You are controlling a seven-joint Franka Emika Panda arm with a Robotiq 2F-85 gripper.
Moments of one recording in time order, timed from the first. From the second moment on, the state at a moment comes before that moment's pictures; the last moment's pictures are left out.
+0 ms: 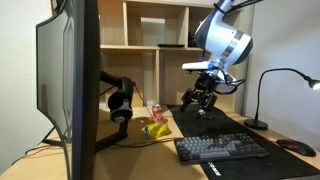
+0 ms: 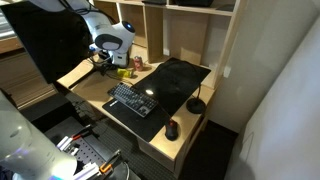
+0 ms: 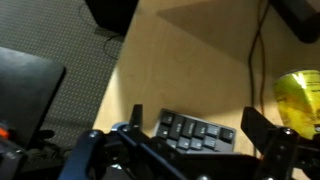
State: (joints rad) arm 0.06 0.13 0.16 -2.30 0.79 2.22 0.97
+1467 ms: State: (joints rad) arm 0.11 0.51 0.12 -1.98 1.06 2.35 0.75
